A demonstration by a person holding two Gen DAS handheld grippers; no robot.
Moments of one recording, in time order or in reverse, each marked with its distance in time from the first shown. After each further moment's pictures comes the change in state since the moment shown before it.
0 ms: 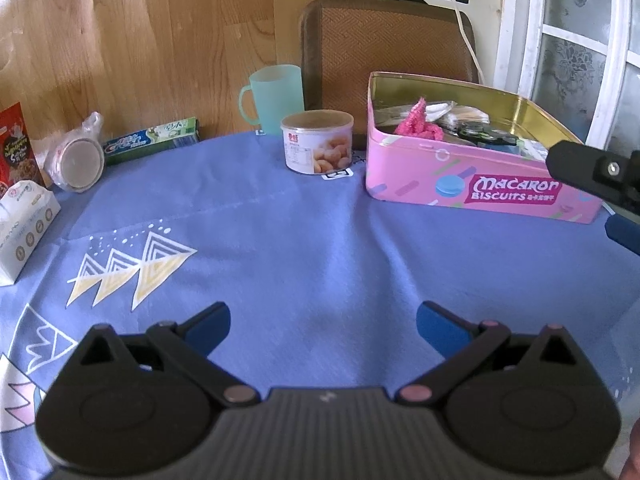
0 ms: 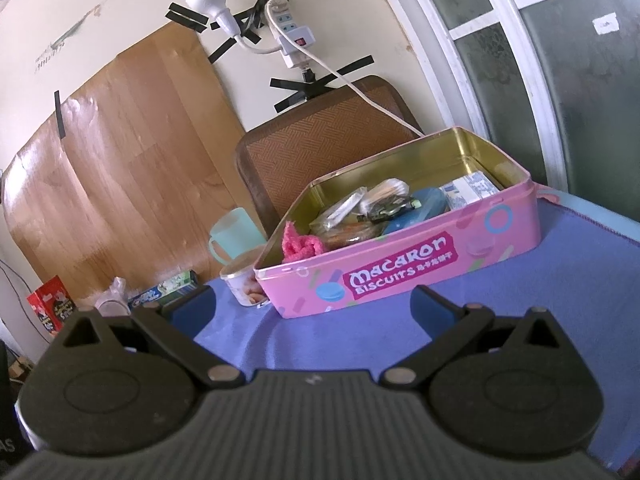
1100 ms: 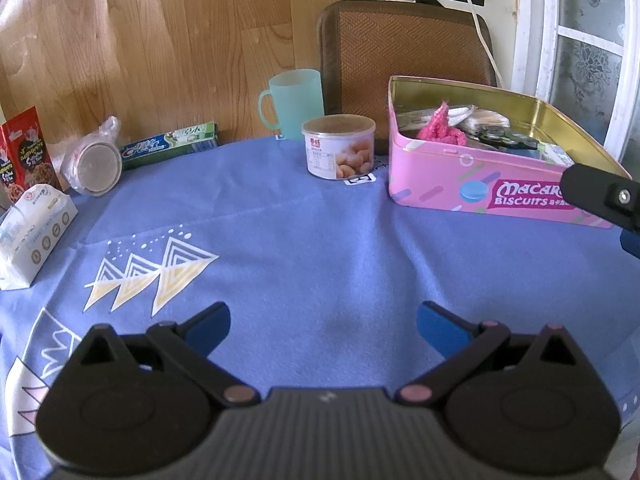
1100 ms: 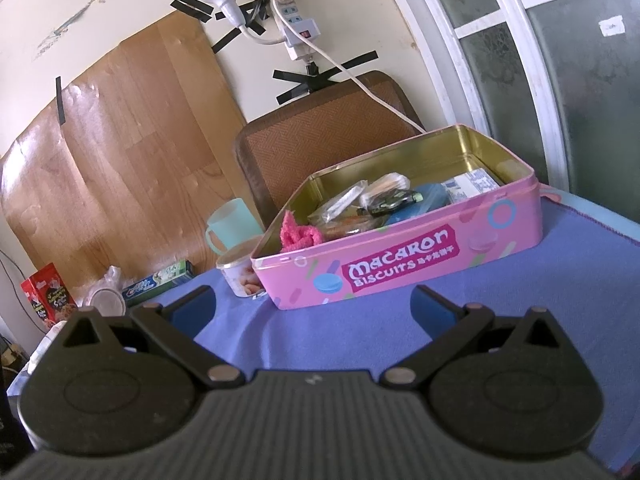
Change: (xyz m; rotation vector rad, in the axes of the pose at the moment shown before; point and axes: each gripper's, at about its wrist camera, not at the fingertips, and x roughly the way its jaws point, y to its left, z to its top) left arm 0.002 0.006 0.002 -0.003 -0.015 0.056; right arm 0.005 0.002 -0.006 -0.023 0.010 -0.006
